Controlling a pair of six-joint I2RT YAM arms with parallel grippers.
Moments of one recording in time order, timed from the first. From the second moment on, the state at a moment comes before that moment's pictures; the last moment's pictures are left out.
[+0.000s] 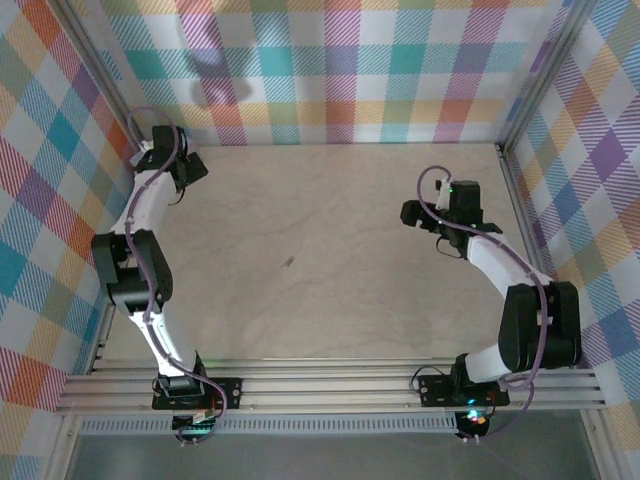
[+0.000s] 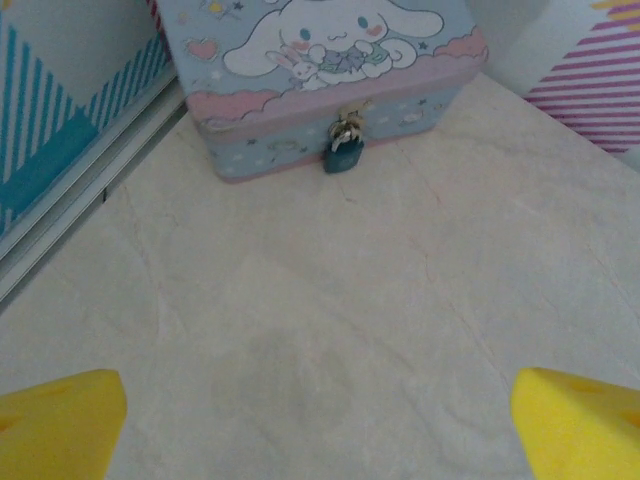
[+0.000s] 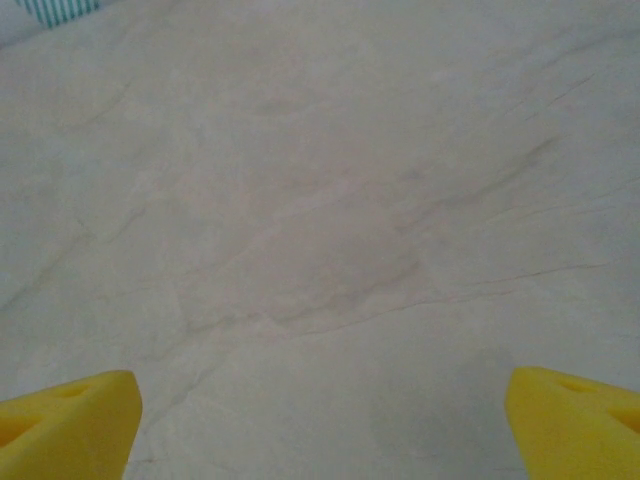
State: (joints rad) left arm 0.10 1.97 1.74 -0.64 -0.27 -0.46; right arm 0.12 1.49 0.94 -0.19 -0.23 0.29
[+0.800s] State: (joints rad) left arm 0.13 2.52 2.44 -0.69 -0.41 -0.50; right arm 0.22 1.68 1.14 -0.36 -0.28 0.30
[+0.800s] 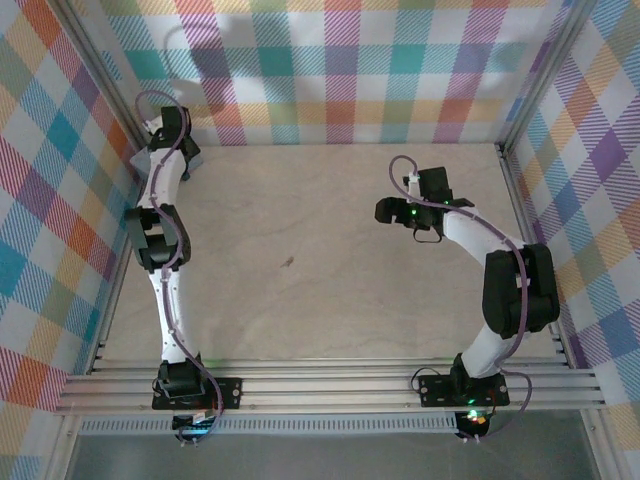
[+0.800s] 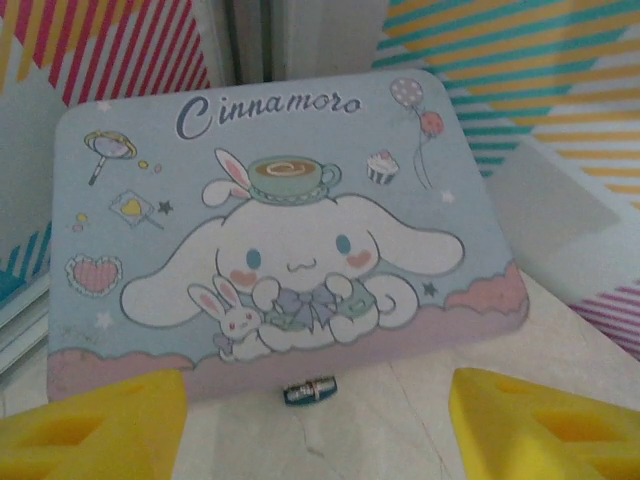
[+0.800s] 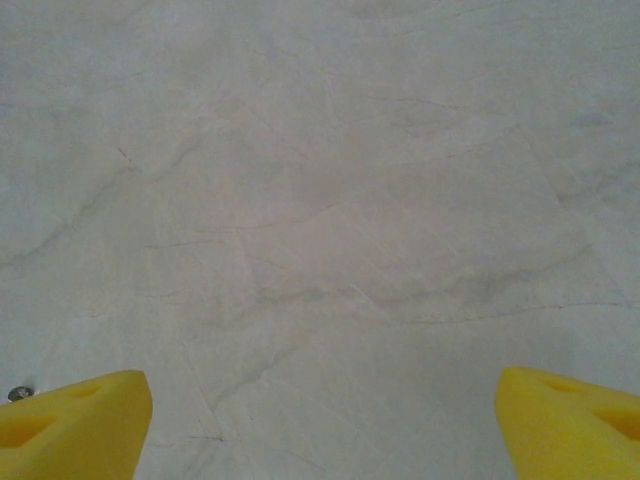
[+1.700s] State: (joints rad) left arm 0.16 2.48 2.27 -0.68 -0.40 -0.60; right arm 0.22 1.68 1.13 -0.39 -0.30 0.29
